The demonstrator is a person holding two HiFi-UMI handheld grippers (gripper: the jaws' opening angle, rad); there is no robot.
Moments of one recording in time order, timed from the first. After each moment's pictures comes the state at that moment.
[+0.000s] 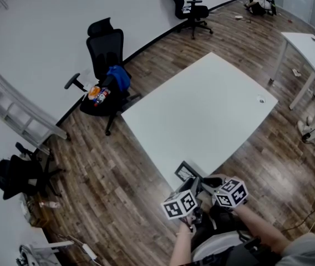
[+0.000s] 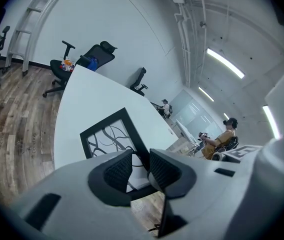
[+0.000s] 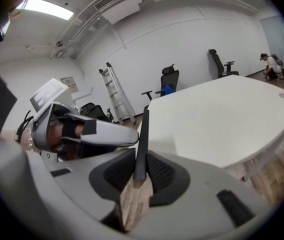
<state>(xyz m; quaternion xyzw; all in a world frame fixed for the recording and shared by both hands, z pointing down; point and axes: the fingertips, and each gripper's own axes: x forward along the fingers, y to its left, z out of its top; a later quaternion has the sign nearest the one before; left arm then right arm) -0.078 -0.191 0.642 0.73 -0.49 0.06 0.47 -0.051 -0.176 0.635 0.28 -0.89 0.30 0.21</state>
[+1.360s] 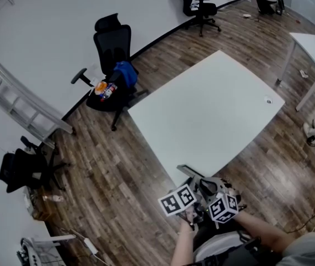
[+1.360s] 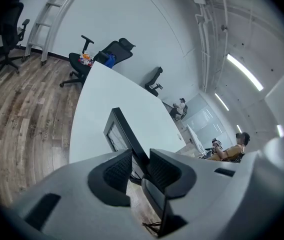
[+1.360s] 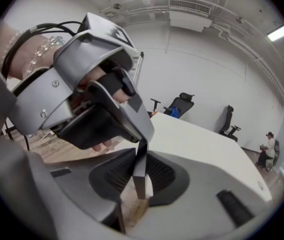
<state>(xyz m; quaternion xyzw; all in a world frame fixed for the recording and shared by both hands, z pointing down) -0.100 -0.193 0.631 0.66 -0.53 0.05 0.53 -0.082 -0.162 0.621 0.30 -0.91 -0.02 0.30</state>
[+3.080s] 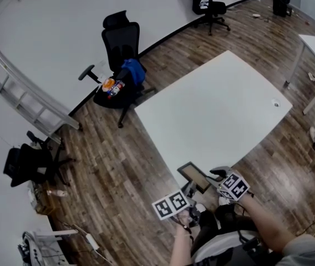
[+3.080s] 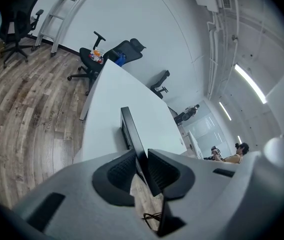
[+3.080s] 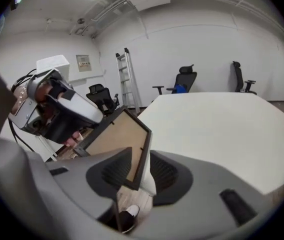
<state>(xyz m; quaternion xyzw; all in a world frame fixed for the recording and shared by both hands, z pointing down) -0.127 -0.181 0.643 0.63 -0.53 0.02 0.57 -0.056 -0.214 0.676 0.22 -0.91 0.19 0.29</state>
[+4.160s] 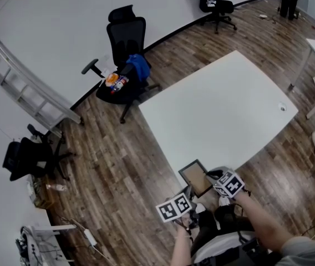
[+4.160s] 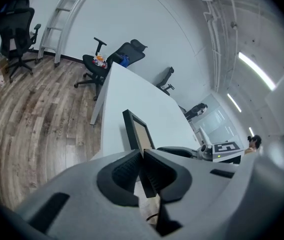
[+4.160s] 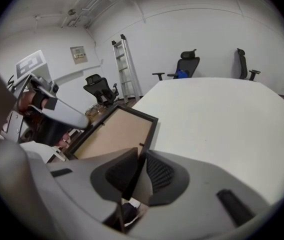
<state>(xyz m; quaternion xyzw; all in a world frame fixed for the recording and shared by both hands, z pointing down) -0.154 -0.175 0.676 0.62 -0.57 0.07 0.54 -0.077 -0.230 0.714 0.20 -0.89 0.22 0.35</state>
